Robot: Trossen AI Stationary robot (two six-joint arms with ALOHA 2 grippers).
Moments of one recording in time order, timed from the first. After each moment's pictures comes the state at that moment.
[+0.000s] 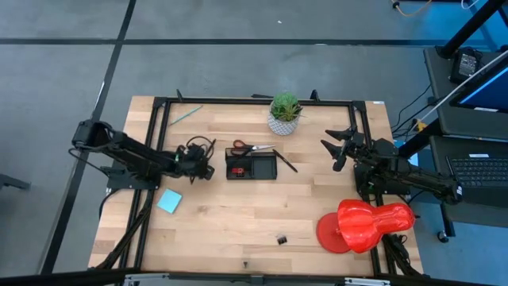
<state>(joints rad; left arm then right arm) -0.07 1.36 0.27 -0.06 -0.64 -0.94 -0.31 0.01 0.01 0.08 0.15 0.07</state>
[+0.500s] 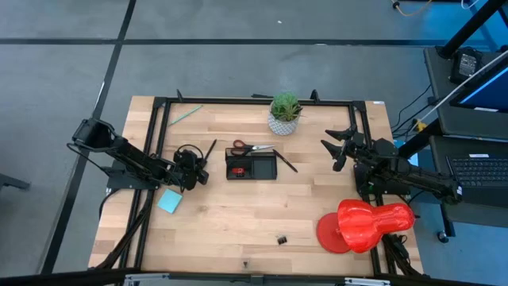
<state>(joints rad) -0.27 1.36 0.12 0.18 -0.79 -1.07 -0.31 0.01 0.01 0.08 0.15 0.07</state>
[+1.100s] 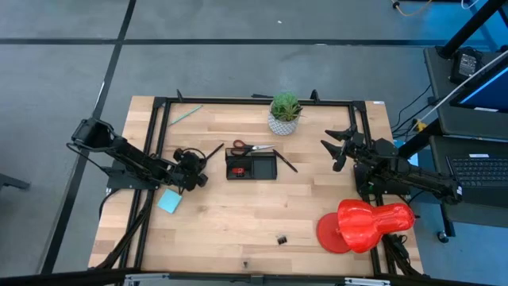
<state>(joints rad) -0.26 1.36 0.13 0.12 -0.79 -0.87 -0.31 0.01 0.01 0.08 0.15 0.07</state>
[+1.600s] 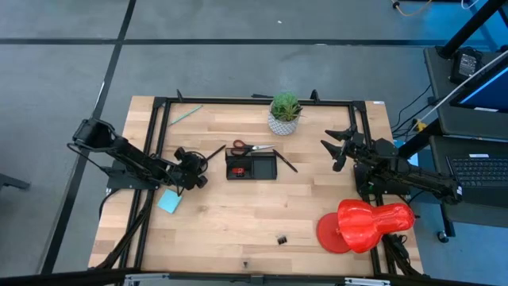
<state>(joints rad) -0.26 1.36 0.12 0.25 -0.80 -0.70 -0.31 0.01 0.01 0.08 0.15 0.07</state>
